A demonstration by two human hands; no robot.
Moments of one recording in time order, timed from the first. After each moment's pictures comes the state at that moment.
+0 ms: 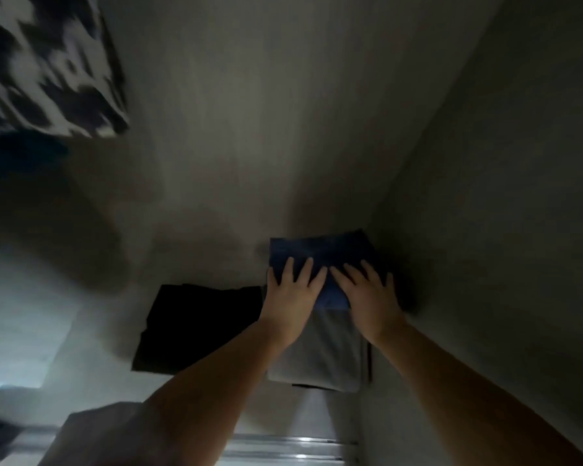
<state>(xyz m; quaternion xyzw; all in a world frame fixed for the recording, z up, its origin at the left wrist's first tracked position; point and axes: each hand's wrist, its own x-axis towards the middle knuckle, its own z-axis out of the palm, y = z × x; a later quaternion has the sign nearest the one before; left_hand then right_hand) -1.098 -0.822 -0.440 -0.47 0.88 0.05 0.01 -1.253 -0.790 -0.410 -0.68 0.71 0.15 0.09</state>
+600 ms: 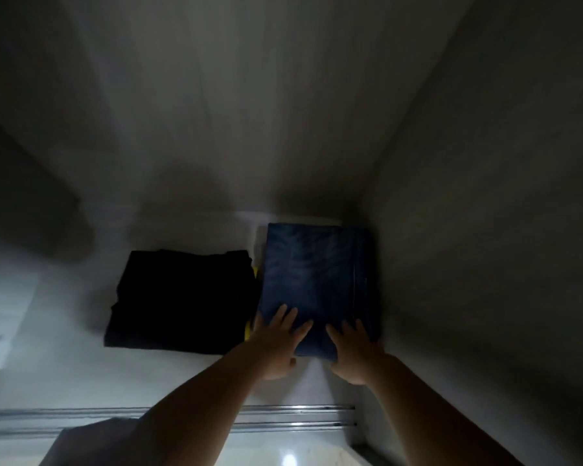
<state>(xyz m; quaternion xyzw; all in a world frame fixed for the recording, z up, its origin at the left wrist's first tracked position) -1.081 -0.767 -0.568 -0.35 0.87 0.23 0.26 -1.244 -0.712 -0.543 -0.58 0.70 0.27 0.33</state>
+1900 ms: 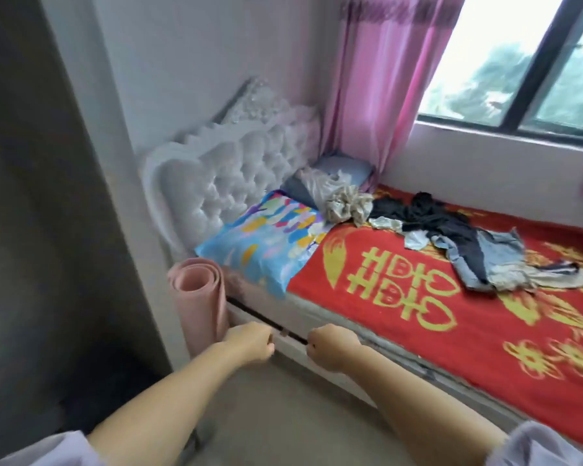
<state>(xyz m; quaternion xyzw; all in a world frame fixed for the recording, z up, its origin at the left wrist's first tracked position) -1.171 -0.313 0.024 -0.03 0.98 0.09 0.16 -1.217 -0.143 0.034 -0.27 0.95 0.03 0.18</state>
